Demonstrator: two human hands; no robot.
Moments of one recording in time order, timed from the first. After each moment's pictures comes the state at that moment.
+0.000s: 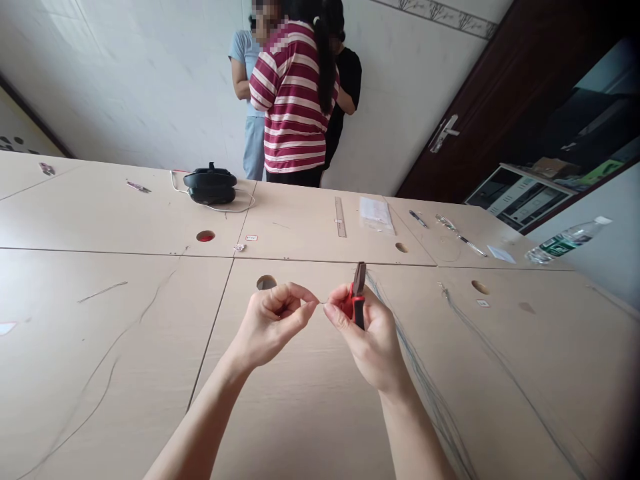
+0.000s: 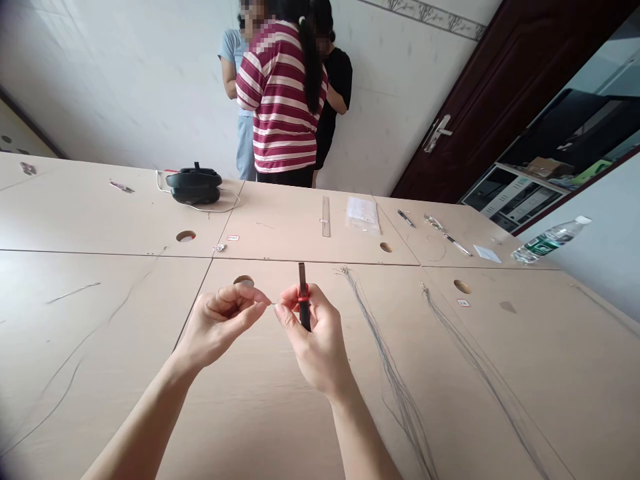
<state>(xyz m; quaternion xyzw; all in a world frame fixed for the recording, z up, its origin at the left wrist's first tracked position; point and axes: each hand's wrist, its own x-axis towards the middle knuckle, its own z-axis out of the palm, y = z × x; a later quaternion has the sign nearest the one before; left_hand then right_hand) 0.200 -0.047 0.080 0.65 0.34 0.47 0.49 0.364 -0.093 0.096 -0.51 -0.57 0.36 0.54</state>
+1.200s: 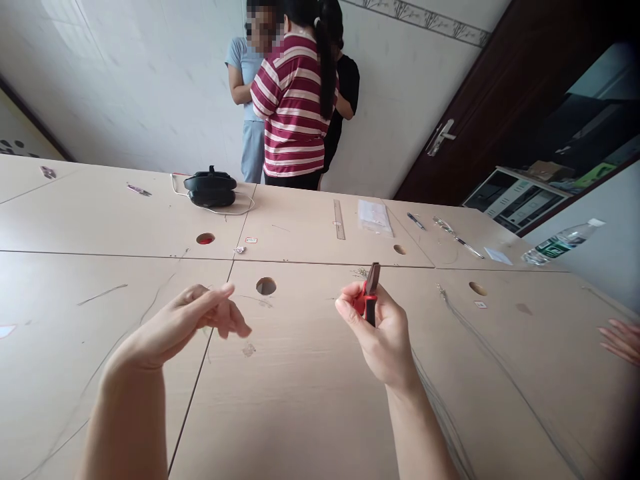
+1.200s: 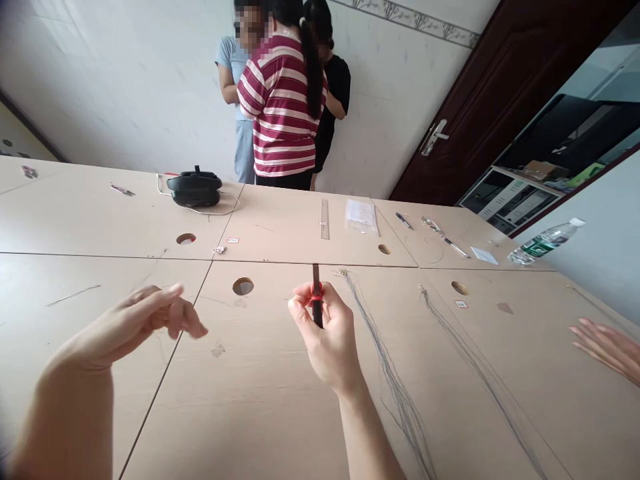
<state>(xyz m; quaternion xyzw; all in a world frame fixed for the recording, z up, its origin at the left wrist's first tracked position) 0.096 -0.023 0.094 0.63 0.47 0.24 0.57 0.375 -0.093 0.097 -0.52 -0.56 0.31 0.57</state>
